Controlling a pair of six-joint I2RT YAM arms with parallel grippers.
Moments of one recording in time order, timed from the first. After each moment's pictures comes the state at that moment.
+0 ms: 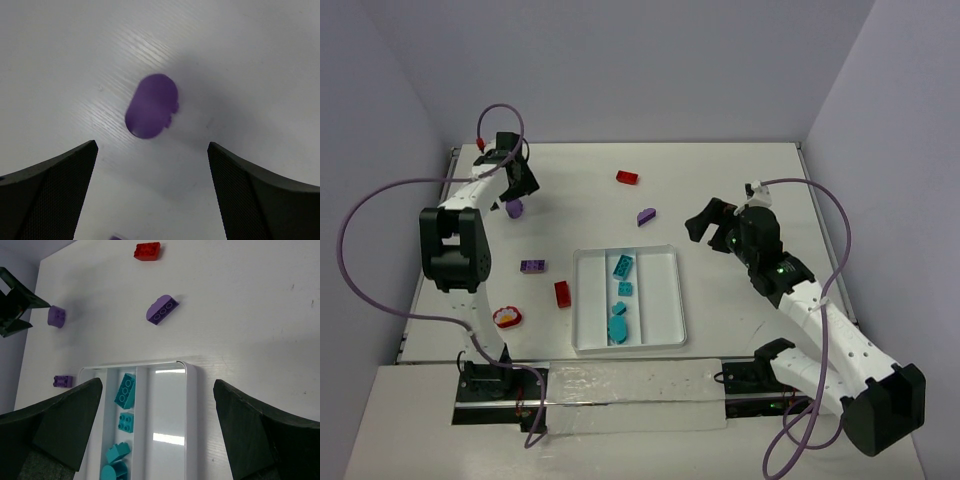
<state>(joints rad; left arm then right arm) -0.08 2.02 1.61 -0.62 -0.41 -0.50 0.40 0.92 0.71 -0.18 0.07 0.64</state>
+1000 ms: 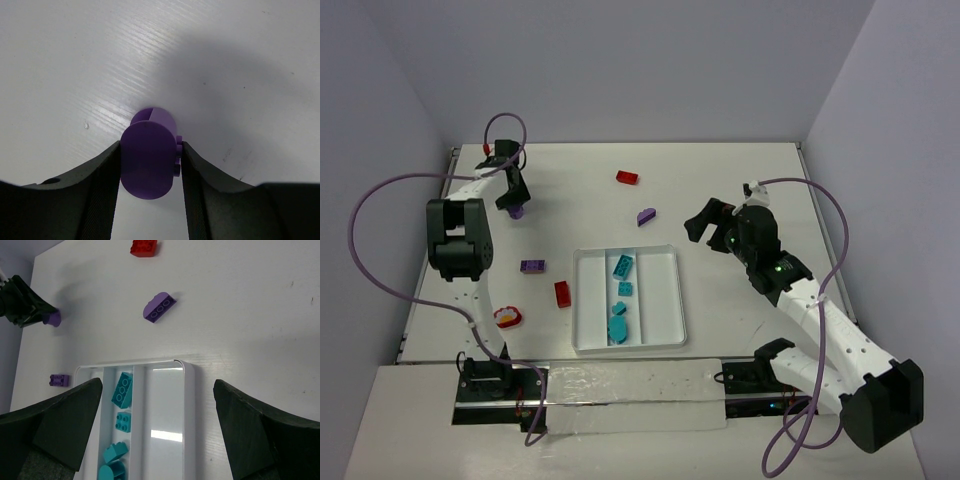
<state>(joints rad) -0.03 2.14 1.63 -0.51 -0.33 -0.36 0.40 0.94 0.71 -0.18 0.07 0.64</state>
